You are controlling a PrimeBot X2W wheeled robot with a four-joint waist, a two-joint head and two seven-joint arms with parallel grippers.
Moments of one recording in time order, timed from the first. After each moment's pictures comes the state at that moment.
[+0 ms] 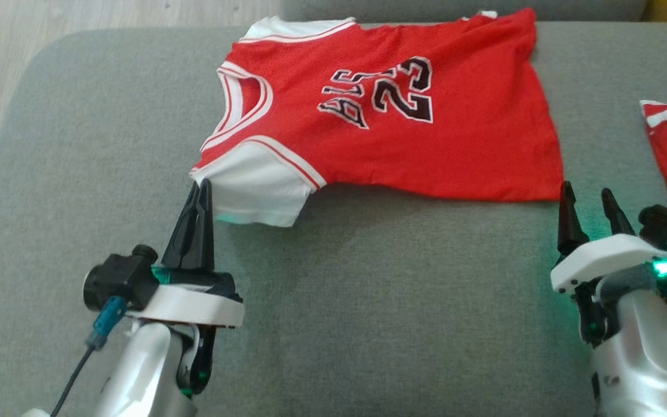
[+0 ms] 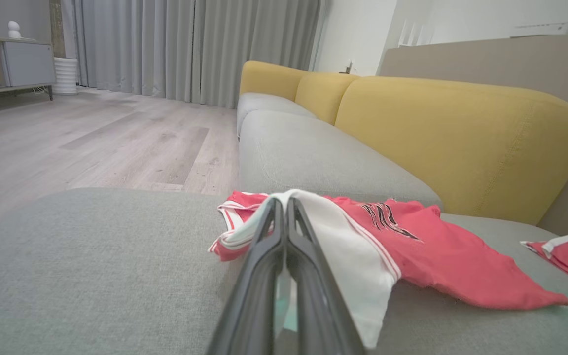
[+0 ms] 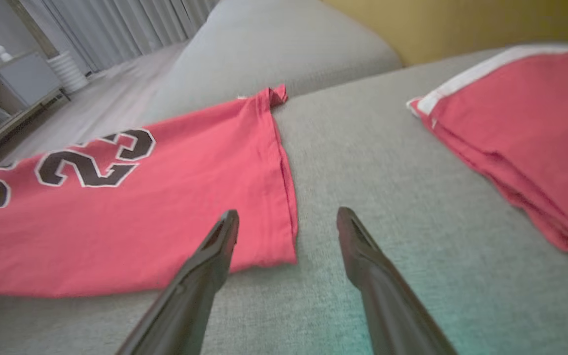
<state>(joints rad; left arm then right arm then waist) -0.26 0.09 -0.26 0.30 -0.33 -0.05 -0.24 -0.35 -0.05 -0.16 0.60 0.18 0.13 -0.09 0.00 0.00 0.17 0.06</state>
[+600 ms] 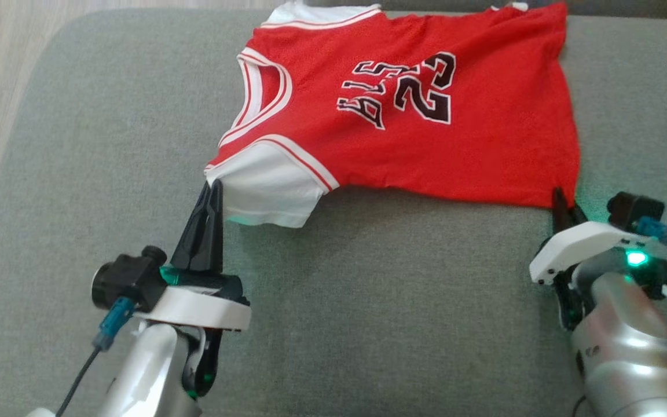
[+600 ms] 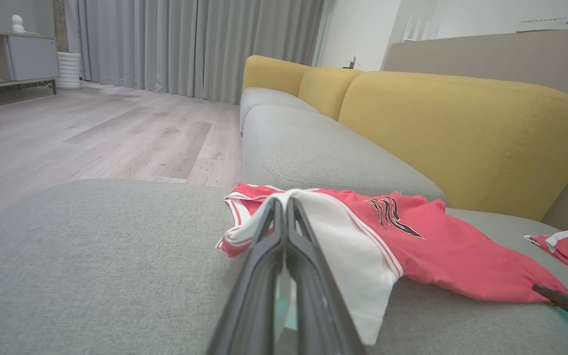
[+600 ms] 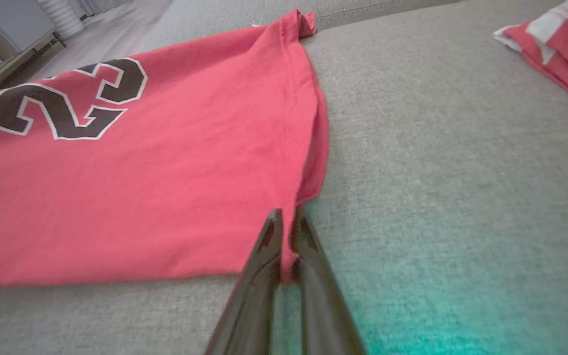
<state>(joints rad) -0.26 0.09 -0.28 0.29 -0.33 -0.07 -0.25 -0.58 -0.07 -0.15 1.06 0.11 0.13 -0.18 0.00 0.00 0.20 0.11</state>
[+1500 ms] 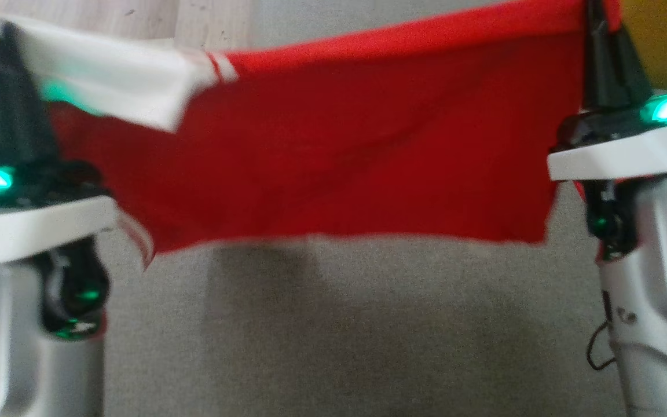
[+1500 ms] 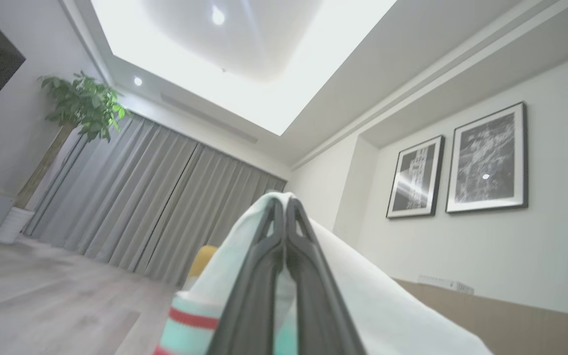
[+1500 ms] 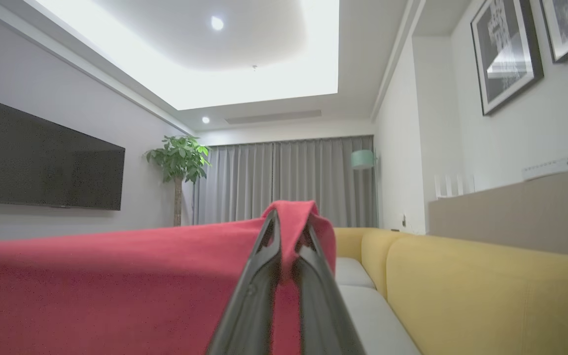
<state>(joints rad) -0.37 0.15 -0.04 -0.17 -0.61 -0.03 -0.10 -0.53 -0.12 0.09 0.19 0.21 0.13 -0.17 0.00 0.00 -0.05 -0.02</state>
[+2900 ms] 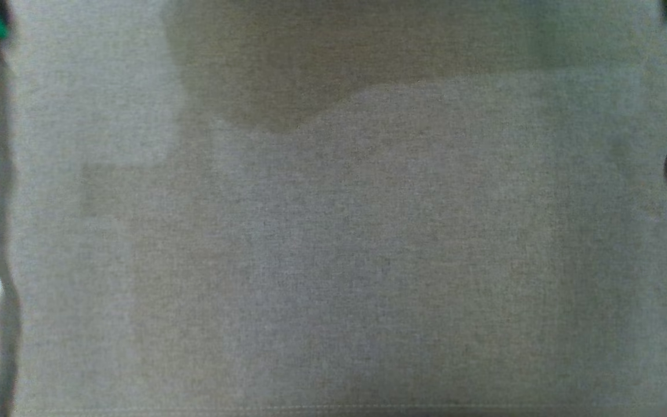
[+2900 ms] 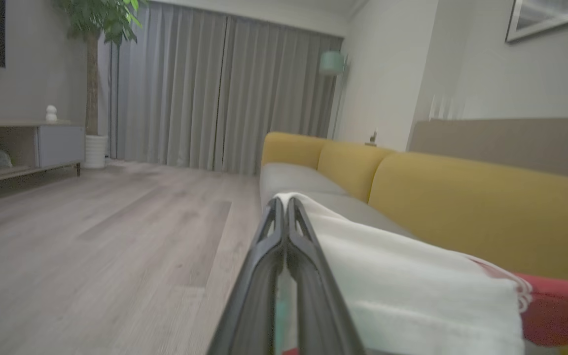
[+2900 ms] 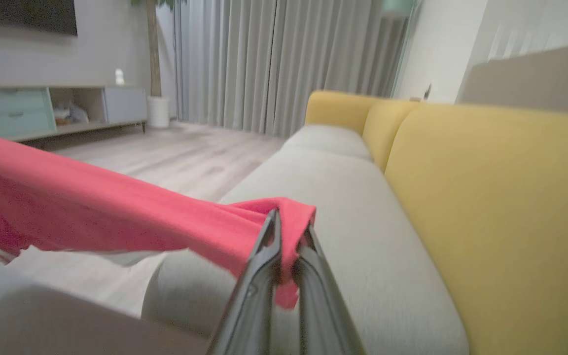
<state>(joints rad) -1.27 0.30 -0.23 0.80 -0.56 -0.13 -0.22 -1.30 -0.24 0.26 0.97 0.16 0.13 -0.26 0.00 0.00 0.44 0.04</state>
